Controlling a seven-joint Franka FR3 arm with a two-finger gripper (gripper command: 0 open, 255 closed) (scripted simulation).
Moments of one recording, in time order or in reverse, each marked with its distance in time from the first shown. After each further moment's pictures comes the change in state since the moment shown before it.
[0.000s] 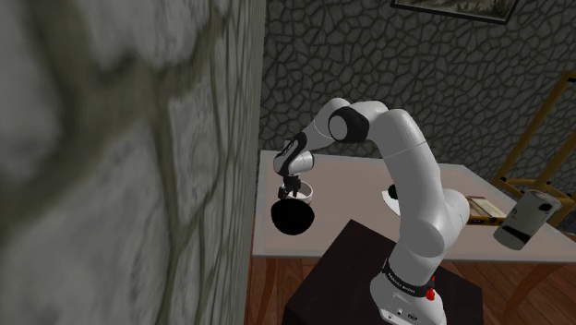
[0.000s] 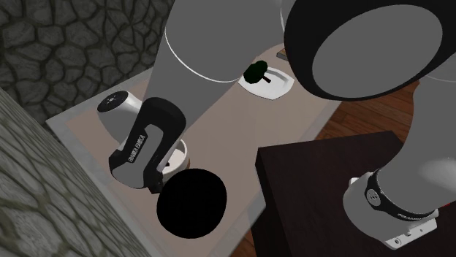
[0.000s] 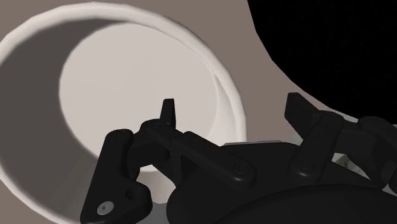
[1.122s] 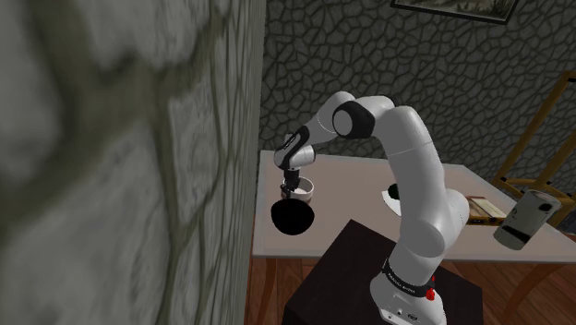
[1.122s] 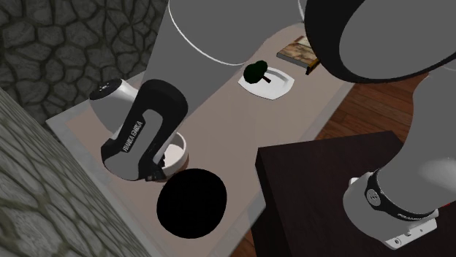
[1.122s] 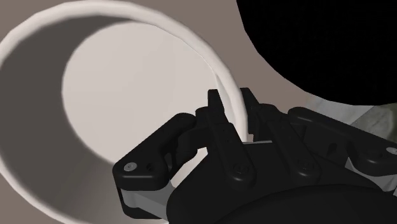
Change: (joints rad) arm 0.008 -0.067 -0.012 -0.021 -0.011 -0.046 0.005
